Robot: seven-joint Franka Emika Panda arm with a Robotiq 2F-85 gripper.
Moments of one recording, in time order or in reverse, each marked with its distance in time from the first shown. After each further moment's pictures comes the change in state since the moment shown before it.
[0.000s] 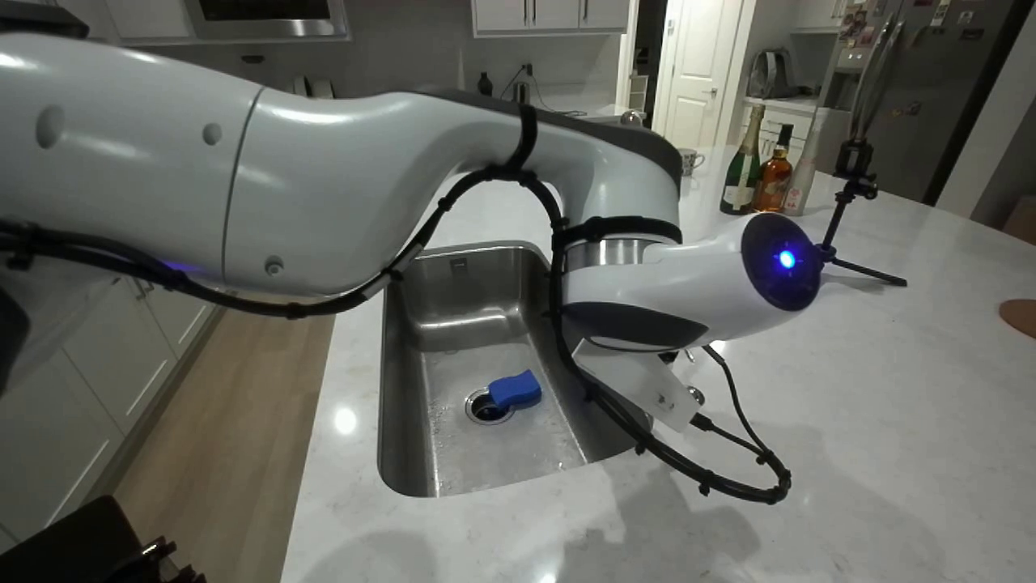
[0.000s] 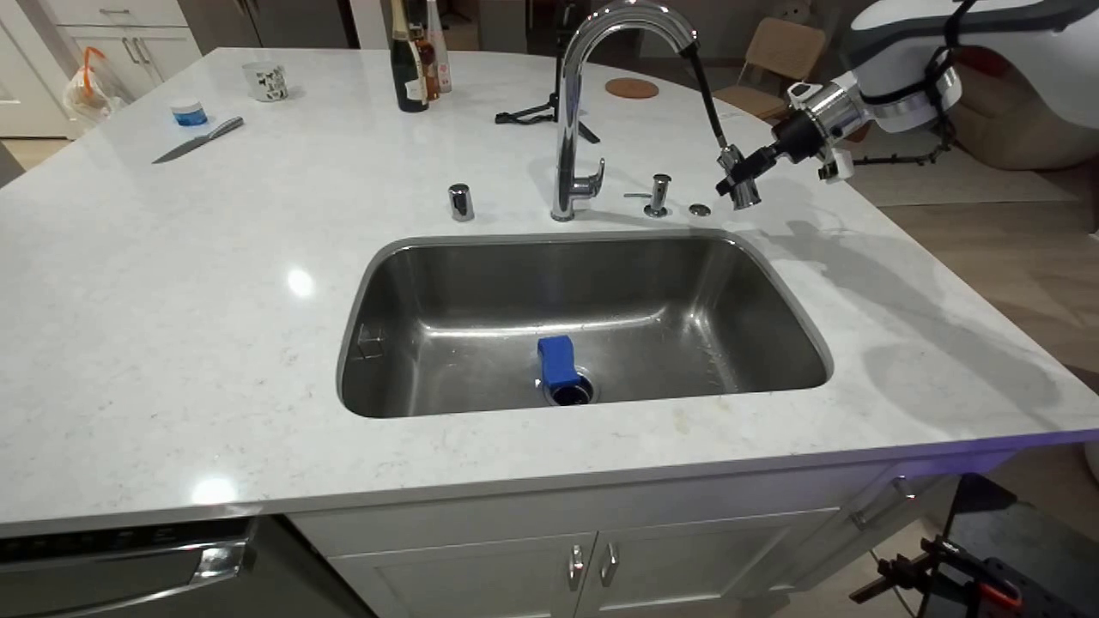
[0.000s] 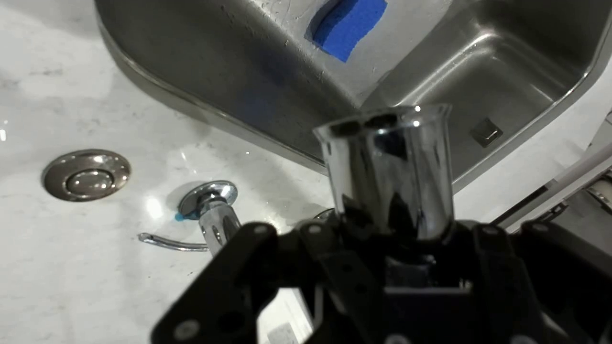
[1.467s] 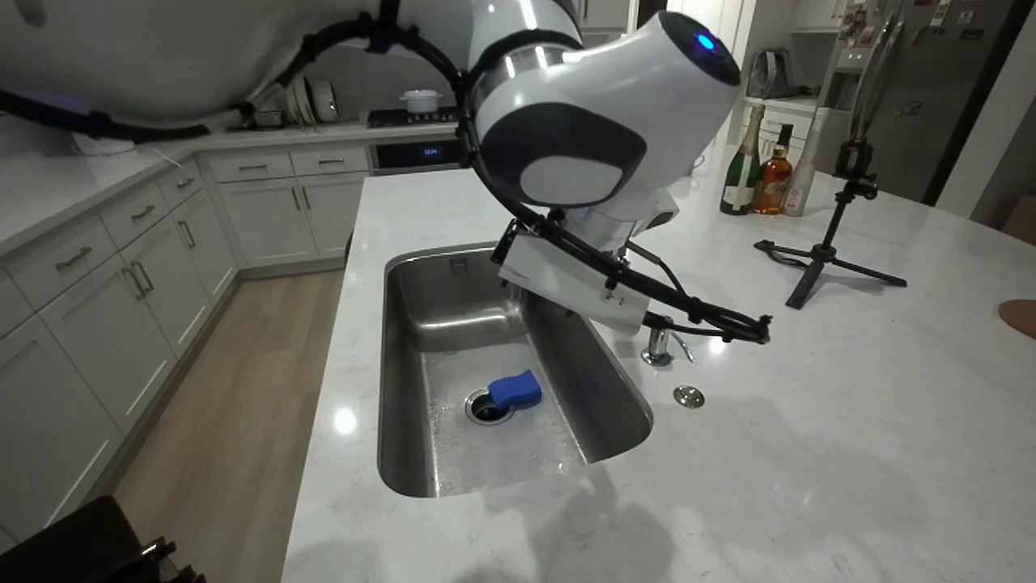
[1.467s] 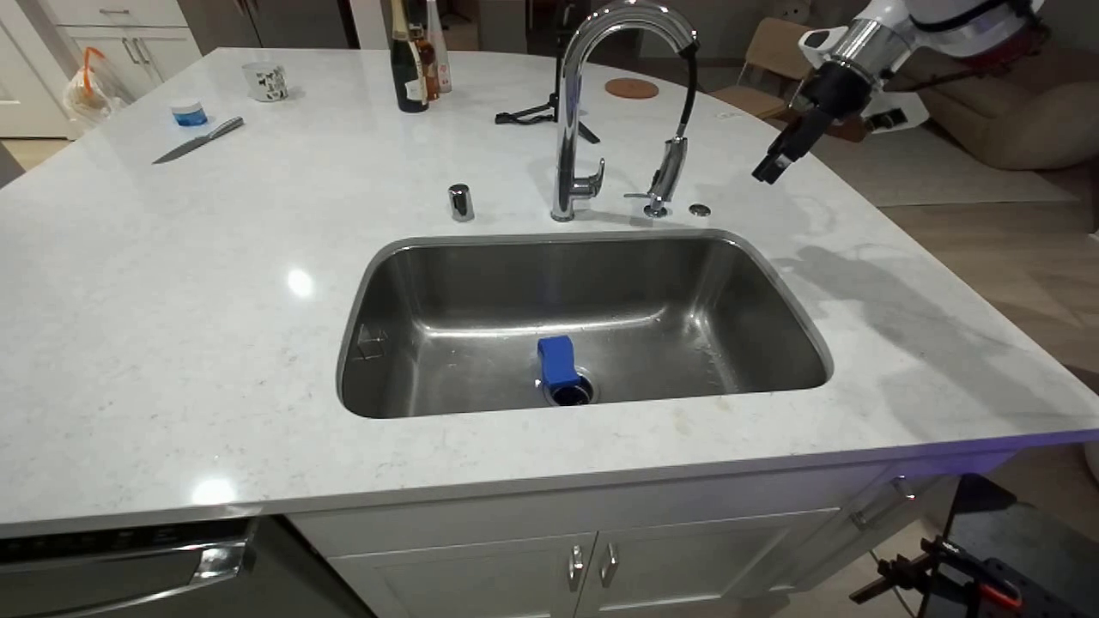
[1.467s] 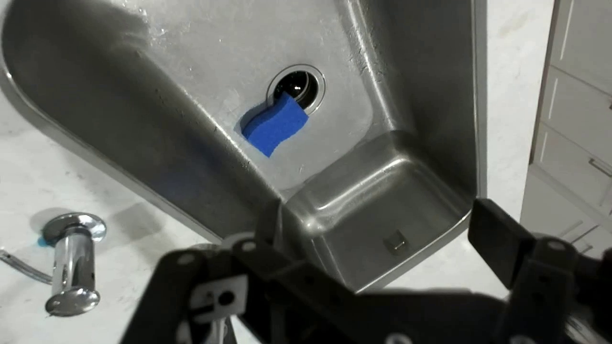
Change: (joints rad) arm 0.069 -0.302 -0.007 -0.198 -0.277 -0.208 0.012
